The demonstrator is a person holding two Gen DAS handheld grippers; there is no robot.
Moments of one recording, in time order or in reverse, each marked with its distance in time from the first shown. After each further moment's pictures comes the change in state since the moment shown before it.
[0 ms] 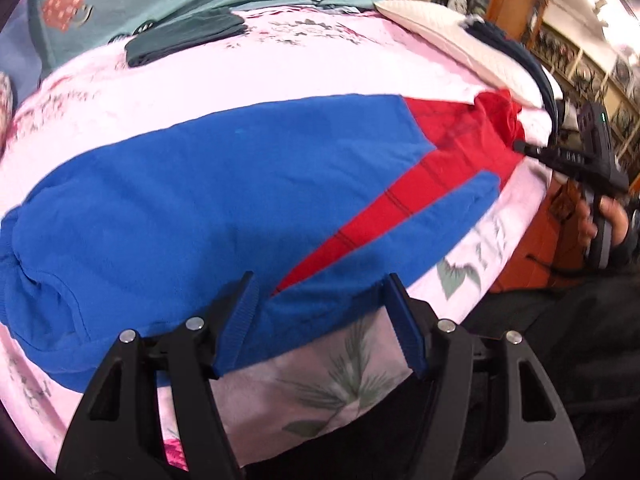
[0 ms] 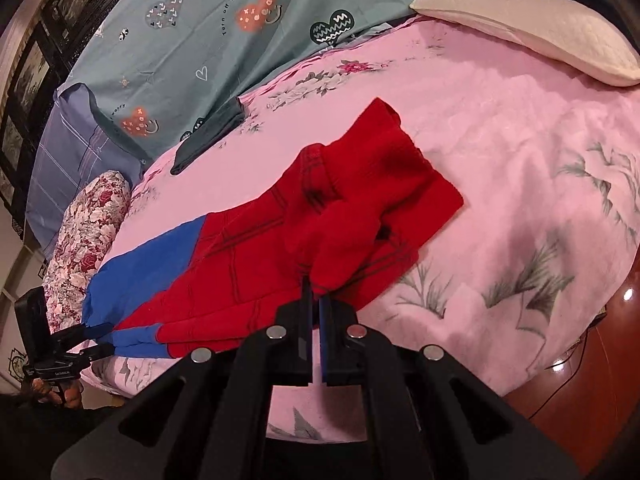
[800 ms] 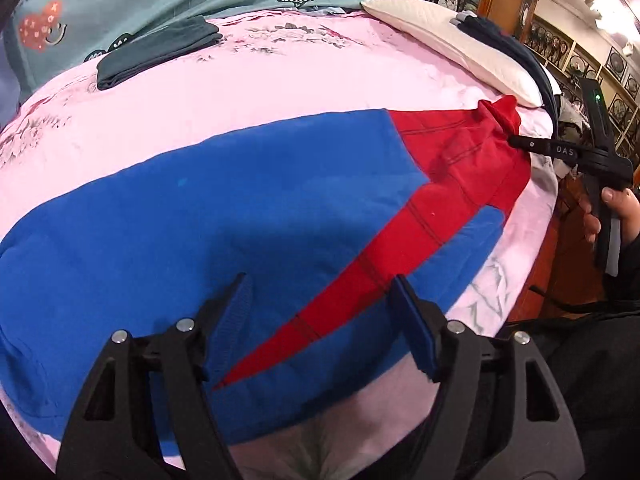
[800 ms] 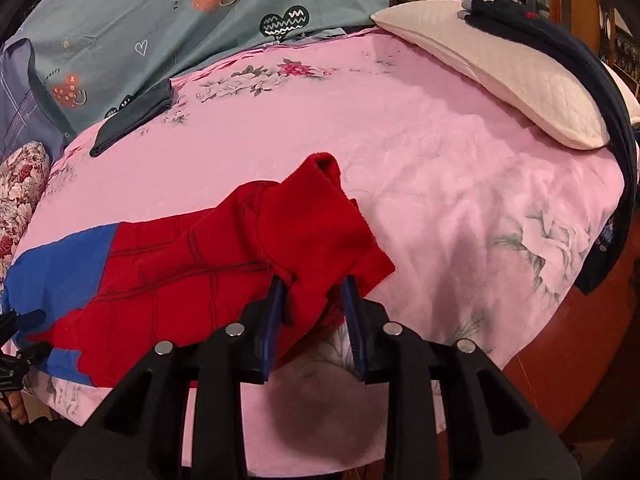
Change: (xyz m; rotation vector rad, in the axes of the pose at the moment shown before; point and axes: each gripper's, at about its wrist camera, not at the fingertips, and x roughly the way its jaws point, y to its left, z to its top) left arm 0.030 -0.019 0.035 0.018 -0.018 -0.022; right arm 0.002 0.002 0.037 -0.069 -0.002 -0.332
